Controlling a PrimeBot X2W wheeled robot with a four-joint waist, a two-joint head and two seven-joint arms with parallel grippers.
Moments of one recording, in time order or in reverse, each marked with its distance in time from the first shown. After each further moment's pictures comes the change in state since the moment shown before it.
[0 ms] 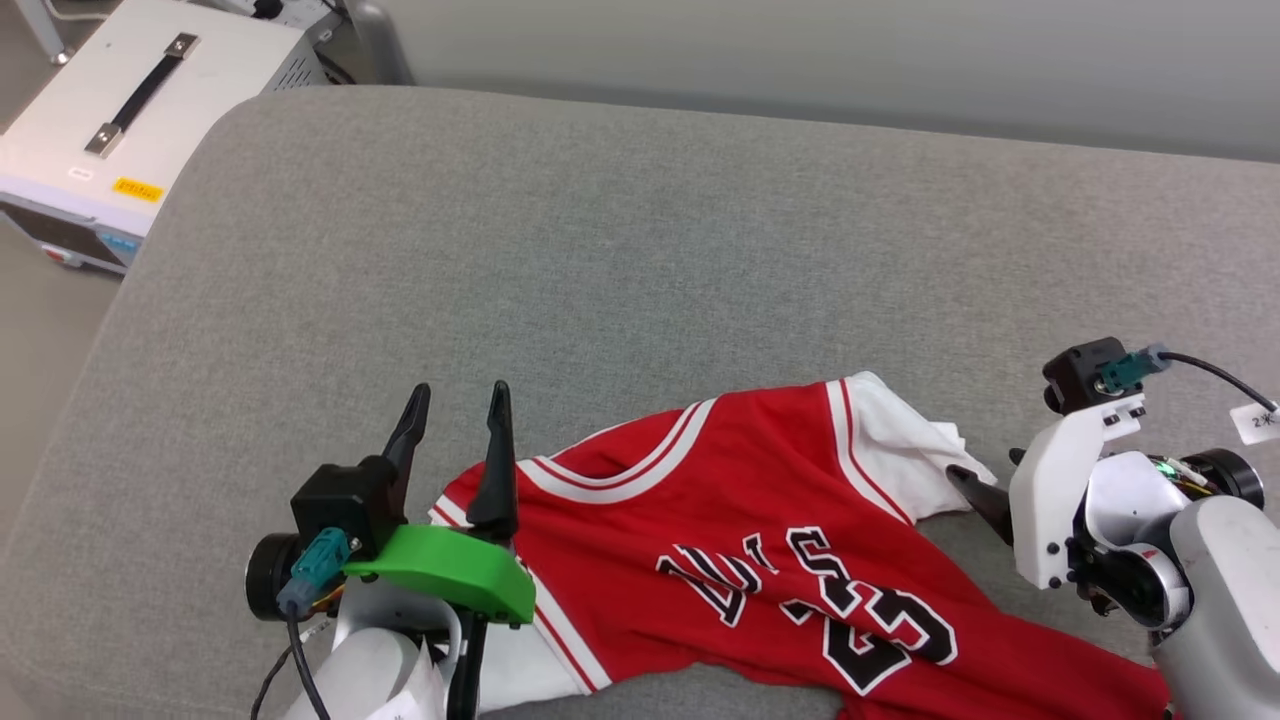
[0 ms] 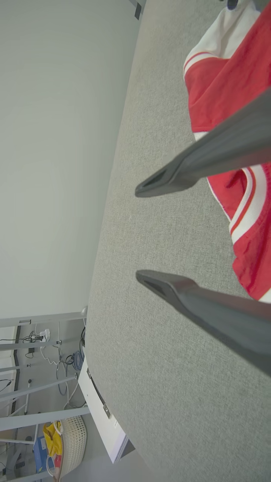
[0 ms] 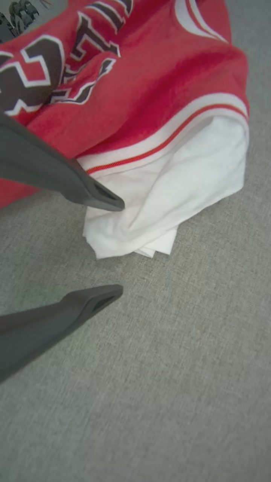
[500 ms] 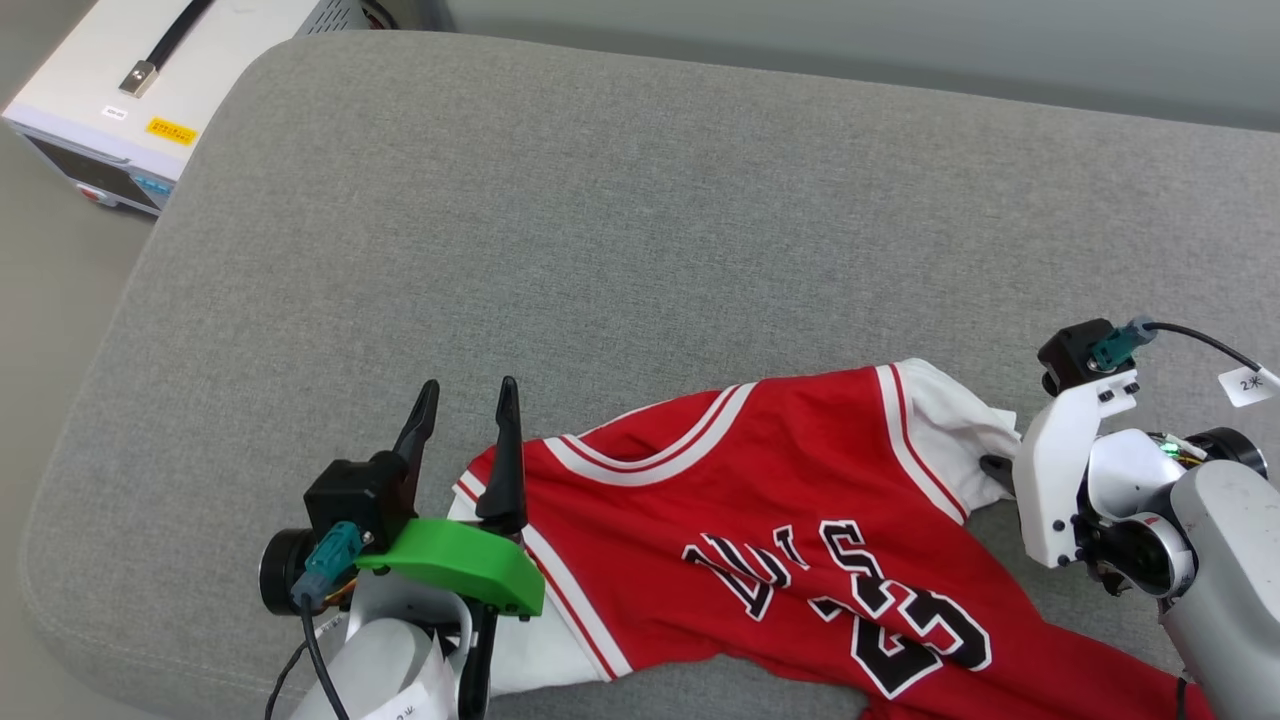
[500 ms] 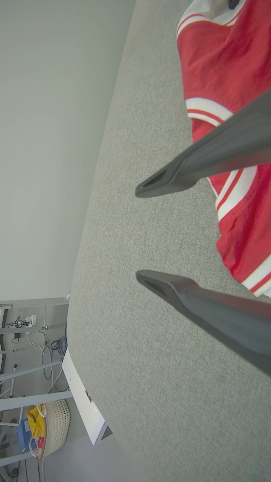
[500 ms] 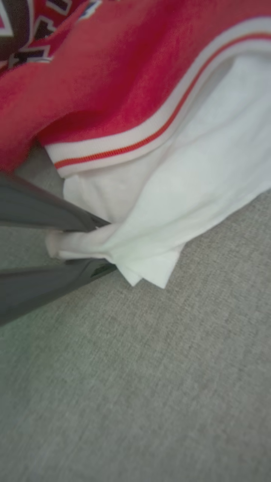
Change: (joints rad) left arm -0.027 -0.033 -0.001 0.059 0.000 -0.016 -0.031; right arm -0.119 -0.051 0.160 0.194 0.088 -0.001 0.050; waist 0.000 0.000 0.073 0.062
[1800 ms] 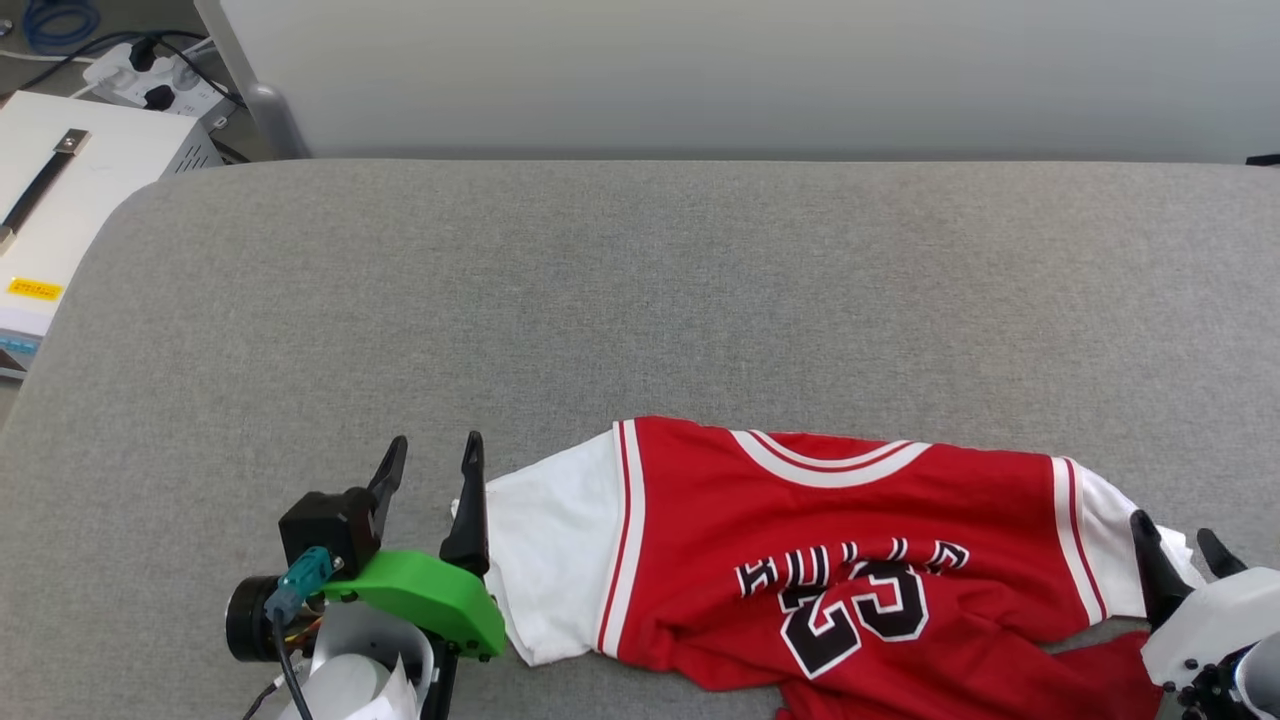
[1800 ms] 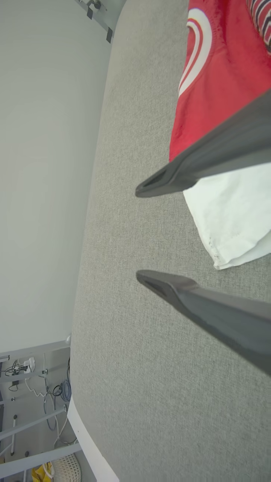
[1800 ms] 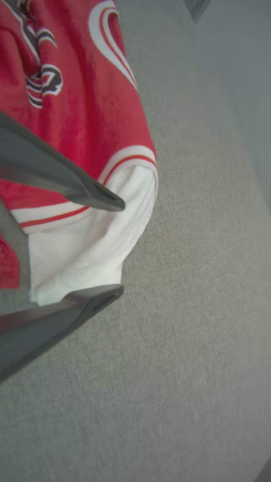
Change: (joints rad) left arm 0.051 0.058 0.007 0.037 -0.038 -0.005 0.045; right arm 0.420 0.227 -0.657 -0.203 -0.198 0.002 -0.496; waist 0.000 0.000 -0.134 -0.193
